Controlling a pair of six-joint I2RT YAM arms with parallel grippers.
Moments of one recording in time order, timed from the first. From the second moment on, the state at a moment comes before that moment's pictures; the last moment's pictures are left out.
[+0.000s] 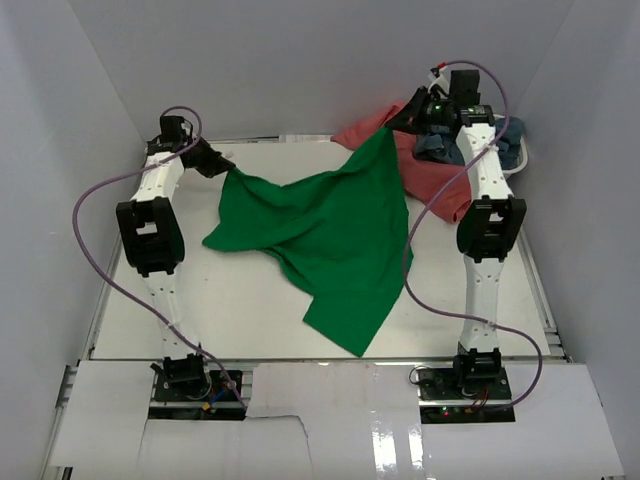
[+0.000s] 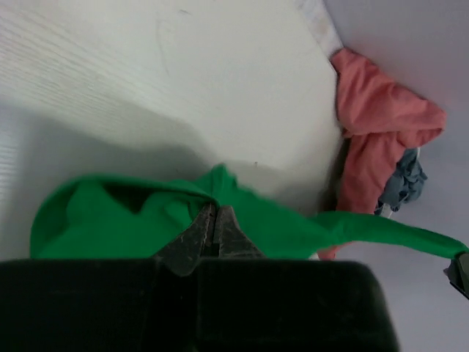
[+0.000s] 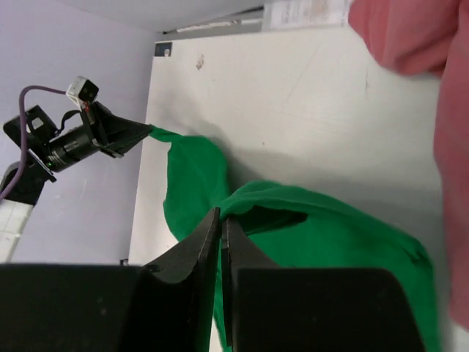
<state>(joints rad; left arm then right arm) 0.11 2.25 1.98 -0.58 0.49 -0.80 0.08 2.42 2.57 -0.72 -0.78 0.56</state>
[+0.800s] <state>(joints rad) 0.14 1.08 0.76 0.18 0.50 -0.77 0.03 1.20 1.01 0.16 -1.02 0.64</state>
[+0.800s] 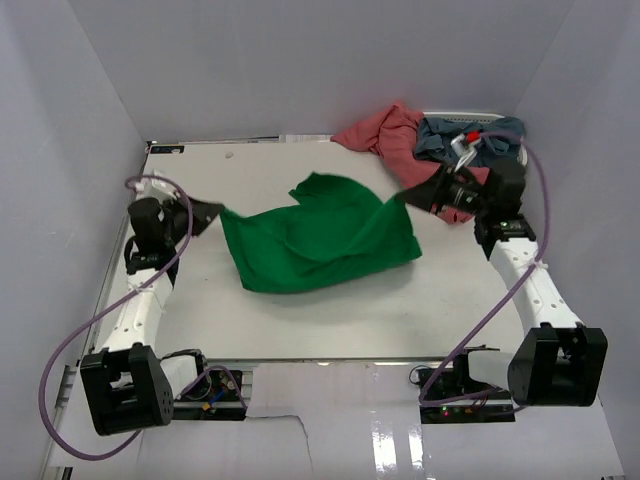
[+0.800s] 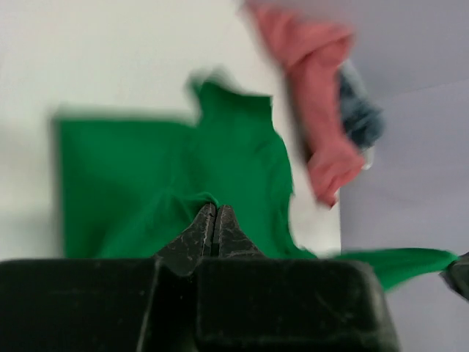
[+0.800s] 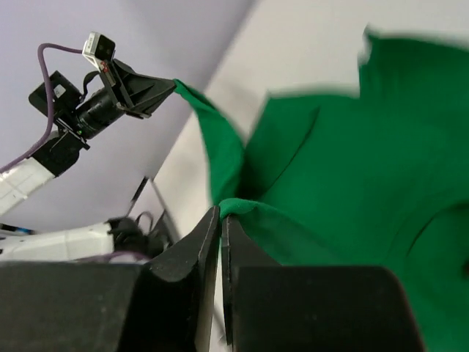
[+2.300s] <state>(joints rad) 0.13 1.28 1.22 -0.05 0.30 -0.32 0.24 1.31 1.29 -0.14 -0.09 -0.15</state>
